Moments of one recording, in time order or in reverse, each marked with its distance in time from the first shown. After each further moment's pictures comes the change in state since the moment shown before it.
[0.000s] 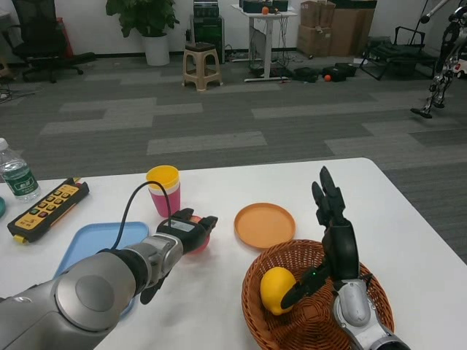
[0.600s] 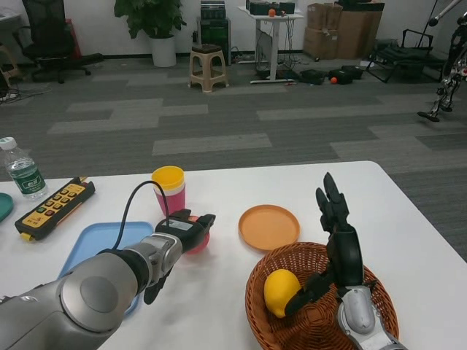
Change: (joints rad) left arm 0.014 0.007 -0.006 0.028 -0.052 0.000 0.002; right arm 0.000 0.000 0.019 0.018 0.005 0.000 0.000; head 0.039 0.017
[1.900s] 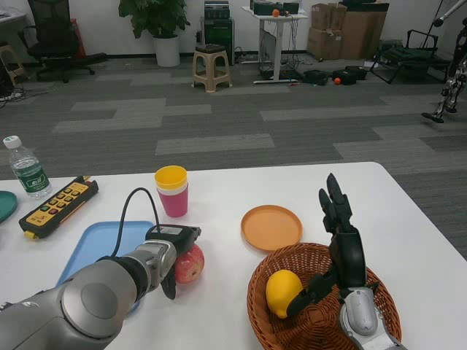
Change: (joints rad) left arm 0.043 0.004 0.002 0.021 -0.126 0.090 0.021; right arm 0.000 0.000 0.000 0.001 0.002 0.000 0.000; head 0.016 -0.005
